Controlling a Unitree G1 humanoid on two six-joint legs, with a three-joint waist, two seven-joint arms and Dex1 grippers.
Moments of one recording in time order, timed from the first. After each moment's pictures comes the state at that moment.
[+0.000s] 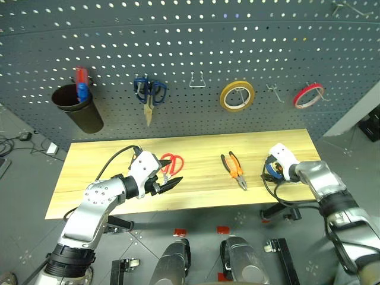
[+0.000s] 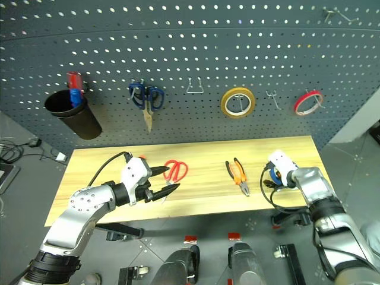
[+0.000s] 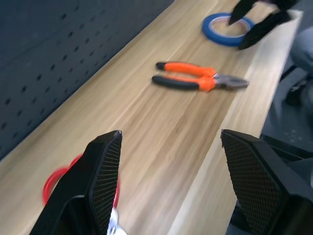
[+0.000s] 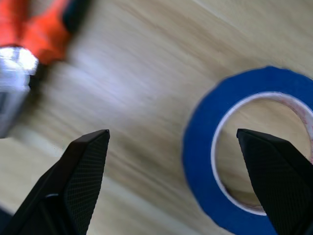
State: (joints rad) left arm -0.14 0.62 -0.06 -0.22 -0.25 0.32 -0.82; right arm -0.68 -0.56 0.24 0.74 -0.06 0.50 0.67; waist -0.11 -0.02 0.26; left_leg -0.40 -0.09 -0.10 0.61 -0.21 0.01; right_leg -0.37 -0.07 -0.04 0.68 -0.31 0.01
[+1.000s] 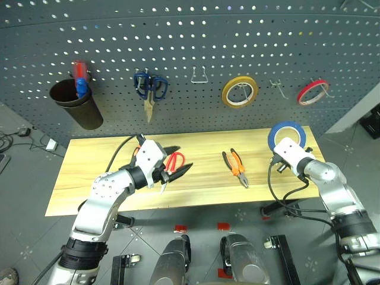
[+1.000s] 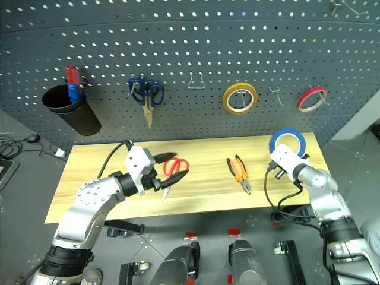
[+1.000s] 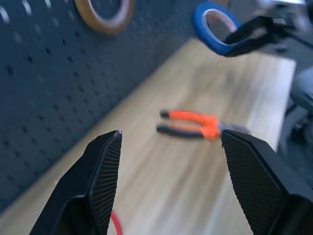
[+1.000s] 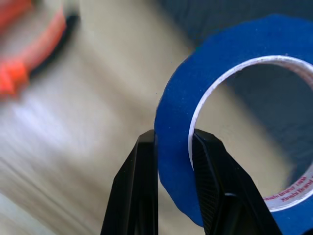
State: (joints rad) left arm -0.25 0.49 -0.04 -0.24 -0.28 0.28 -0.76; right arm -0.27 -0.61 0.08 -0.04 -0.25 0.25 0.46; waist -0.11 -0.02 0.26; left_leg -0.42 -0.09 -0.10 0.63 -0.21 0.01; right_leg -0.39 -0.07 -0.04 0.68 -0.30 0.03
